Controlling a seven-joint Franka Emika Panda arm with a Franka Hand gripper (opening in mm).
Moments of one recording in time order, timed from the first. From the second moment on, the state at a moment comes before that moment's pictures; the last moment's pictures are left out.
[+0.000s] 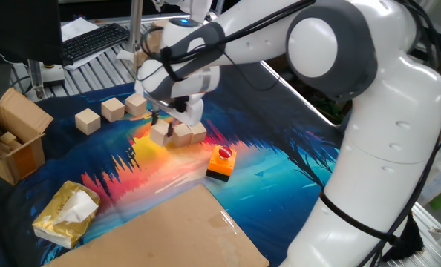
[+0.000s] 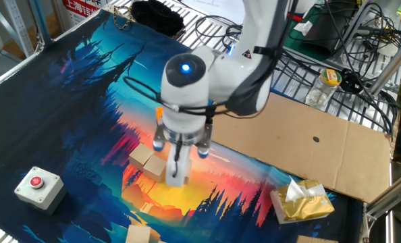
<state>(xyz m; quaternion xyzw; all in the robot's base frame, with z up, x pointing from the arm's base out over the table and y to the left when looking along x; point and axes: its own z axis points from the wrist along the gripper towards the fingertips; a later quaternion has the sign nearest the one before) 0.542 0.043 0.138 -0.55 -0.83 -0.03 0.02</state>
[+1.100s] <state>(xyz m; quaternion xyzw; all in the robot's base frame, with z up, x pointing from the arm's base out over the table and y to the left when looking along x) 0.532 0.011 0.131 -0.71 -0.70 -0.06 -0.02</state>
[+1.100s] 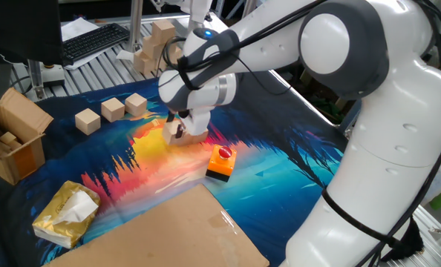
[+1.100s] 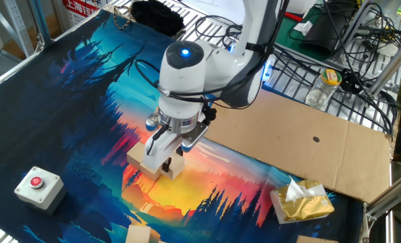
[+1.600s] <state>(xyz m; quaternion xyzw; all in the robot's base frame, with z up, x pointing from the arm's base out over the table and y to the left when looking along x) 0.529 0.012 0.118 -0.76 -0.64 -0.05 -0.03</state>
